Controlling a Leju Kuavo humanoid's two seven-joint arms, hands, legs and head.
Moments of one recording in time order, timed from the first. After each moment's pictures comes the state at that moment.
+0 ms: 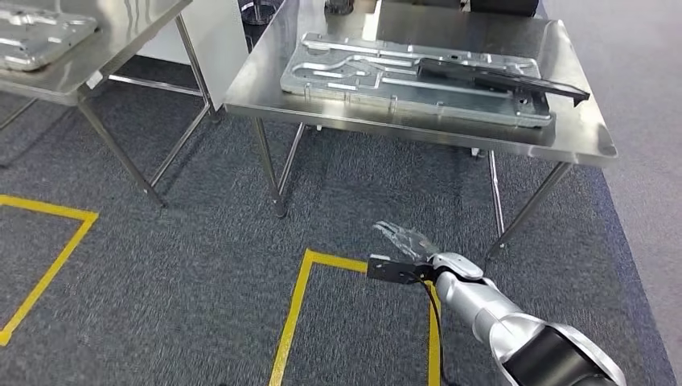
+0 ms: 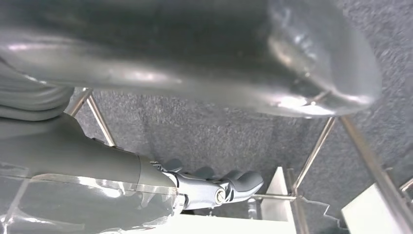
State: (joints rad) left arm -0.14 -0.19 0.97 -0.19 -1.34 0.04 -0.16; right arm -0.74 -0.12 0.65 -0.34 0.71 -0.12 -0.42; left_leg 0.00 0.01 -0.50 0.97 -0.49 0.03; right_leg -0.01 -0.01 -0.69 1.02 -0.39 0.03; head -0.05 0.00
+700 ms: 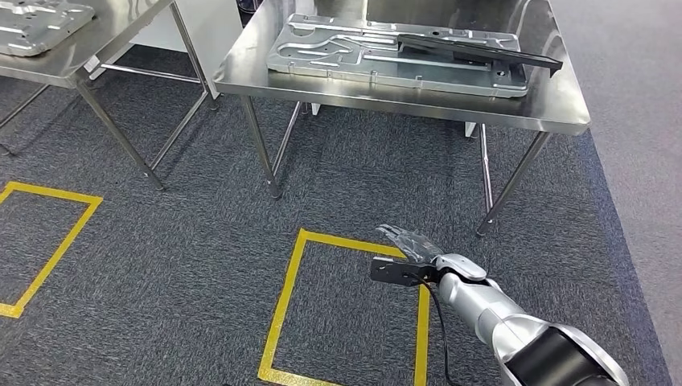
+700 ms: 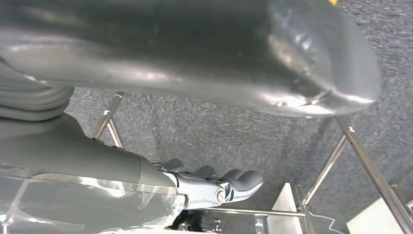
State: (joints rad) left arm -0.13 -0.19 0.97 -0.19 -1.34 0.05 -0.16; right arm -0.73 -0.12 0.62 -0.34 0.75 -0.11 -0.43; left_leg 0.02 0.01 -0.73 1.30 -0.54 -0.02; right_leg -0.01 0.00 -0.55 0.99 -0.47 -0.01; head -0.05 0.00
